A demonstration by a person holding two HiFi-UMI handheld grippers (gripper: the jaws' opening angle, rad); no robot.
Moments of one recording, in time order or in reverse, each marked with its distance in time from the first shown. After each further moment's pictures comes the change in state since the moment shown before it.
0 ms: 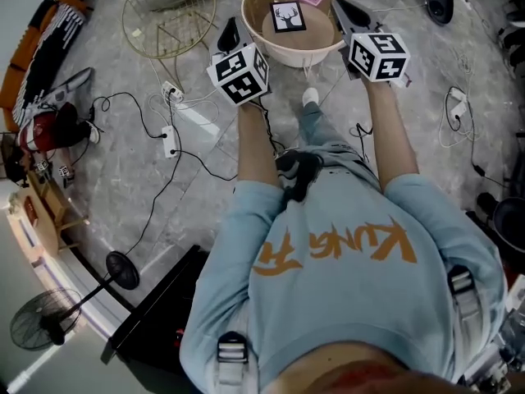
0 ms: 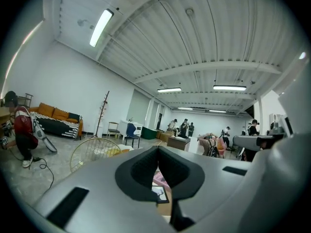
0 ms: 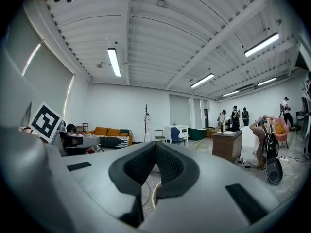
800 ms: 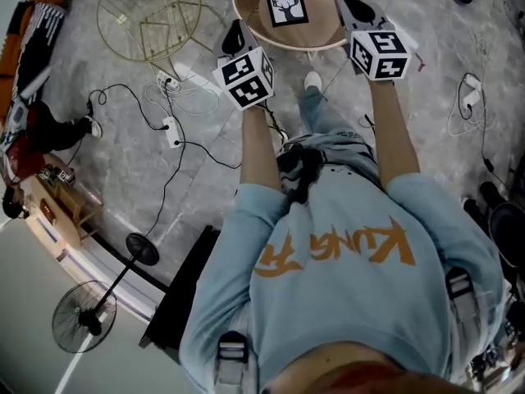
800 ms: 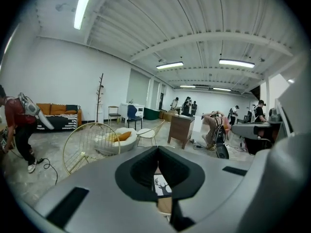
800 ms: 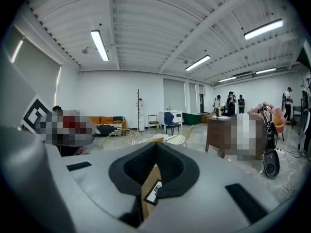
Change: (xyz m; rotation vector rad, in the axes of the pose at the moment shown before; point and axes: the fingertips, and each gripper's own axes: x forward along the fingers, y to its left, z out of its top) left arm 0.216 -0.021 -0.075 0.060 0.255 0.037; right arm 0.168 -0.157 -0.074 0.040 0.180 -0.042
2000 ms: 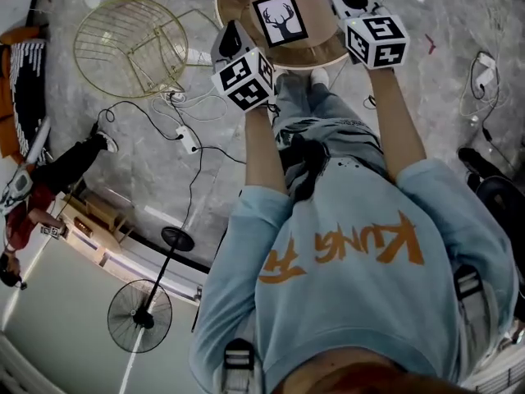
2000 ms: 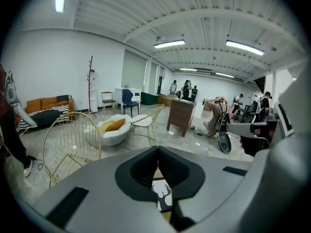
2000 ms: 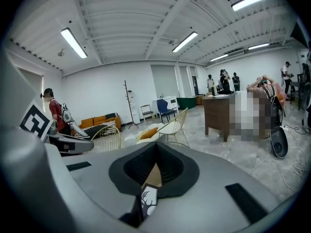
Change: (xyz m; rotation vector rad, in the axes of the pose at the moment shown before) left arm 0.242 -0.025 0.004 0.022 0.208 0.007; right arm 0.202 -0.146 -0.040 0.172 0.157 0.004
